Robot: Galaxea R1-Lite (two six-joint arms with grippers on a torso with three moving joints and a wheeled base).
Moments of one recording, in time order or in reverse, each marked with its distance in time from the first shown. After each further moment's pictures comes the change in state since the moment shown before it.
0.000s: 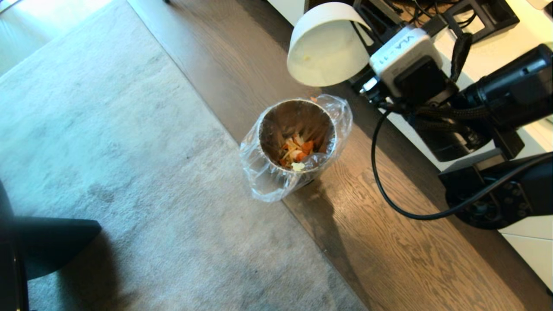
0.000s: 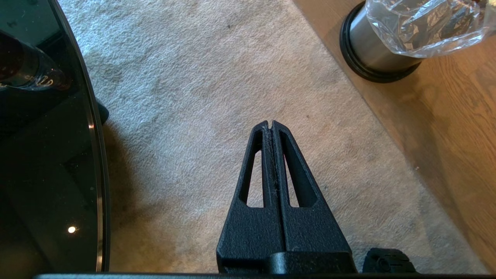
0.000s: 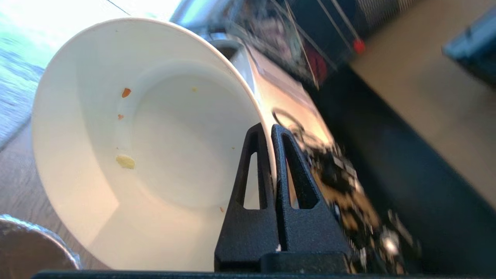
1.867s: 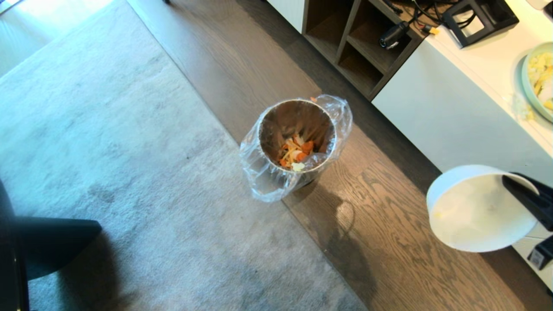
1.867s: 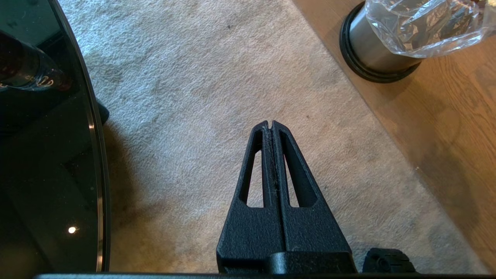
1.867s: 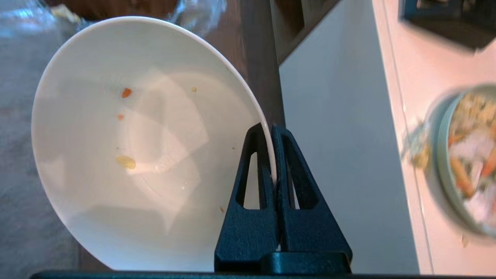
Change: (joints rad) left arm 0.000 0.000 0.000 0.000 0.000 0.000; right arm -0.132 -0.872 0.870 0.644 -0.371 0.453
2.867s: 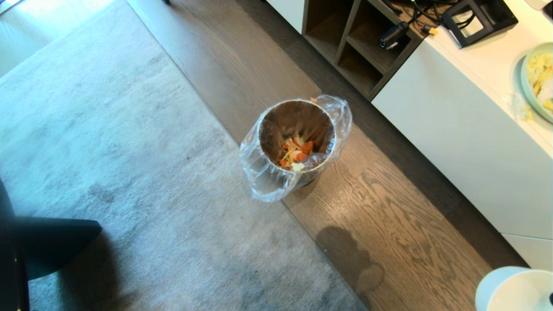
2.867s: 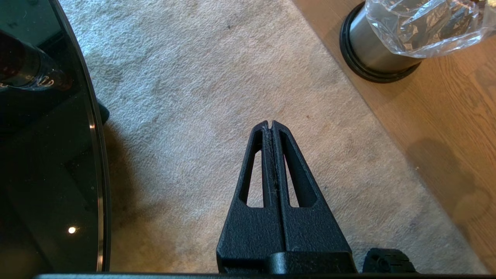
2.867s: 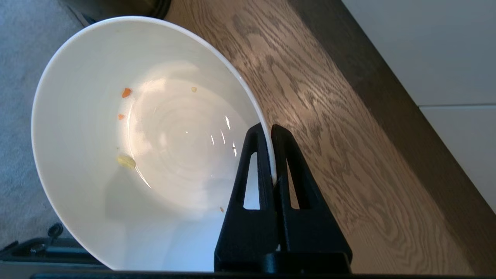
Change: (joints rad) left arm 0.000 0.000 0.000 0.000 0.000 0.000; right arm -0.590 -0.561 0.217 0.648 0.376 0.614
